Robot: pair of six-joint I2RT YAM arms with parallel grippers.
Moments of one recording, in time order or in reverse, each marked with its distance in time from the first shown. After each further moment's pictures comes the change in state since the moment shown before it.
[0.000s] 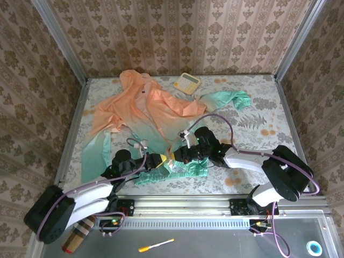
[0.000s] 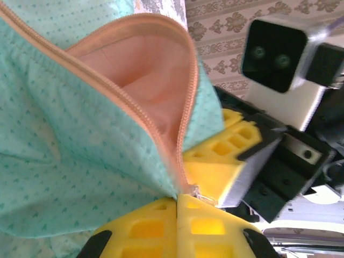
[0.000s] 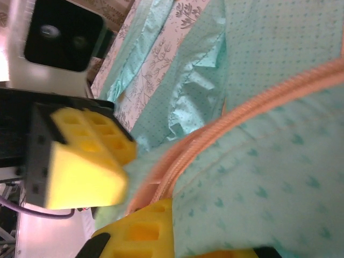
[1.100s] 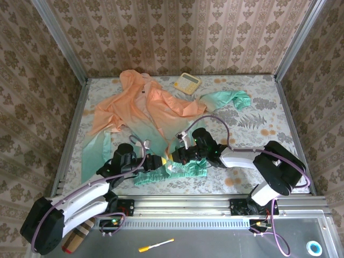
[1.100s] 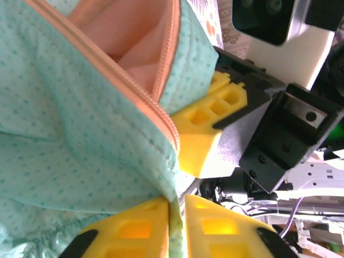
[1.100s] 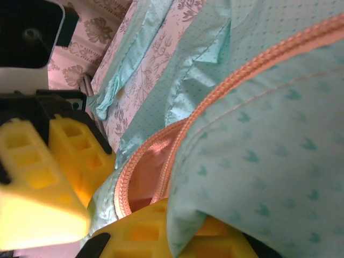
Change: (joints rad) left arm 0.010 -0.088 0.144 -0.459 0.074 0.232; right arm 0.003 0.084 0.000 0.094 -0.023 -0.004
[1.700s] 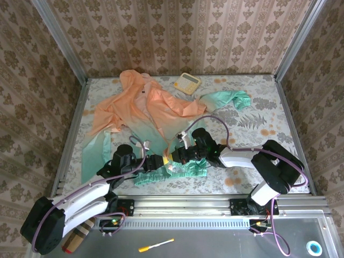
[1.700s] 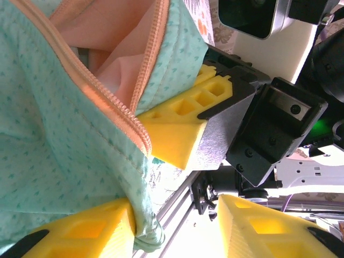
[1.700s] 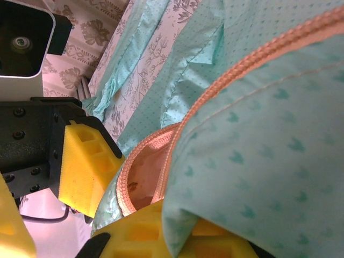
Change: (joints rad) left arm -0.001 -0.003 -0.022 0.046 0.011 -0.028; right arm -0.001 0.017 0.000 0.014 0.003 0.017
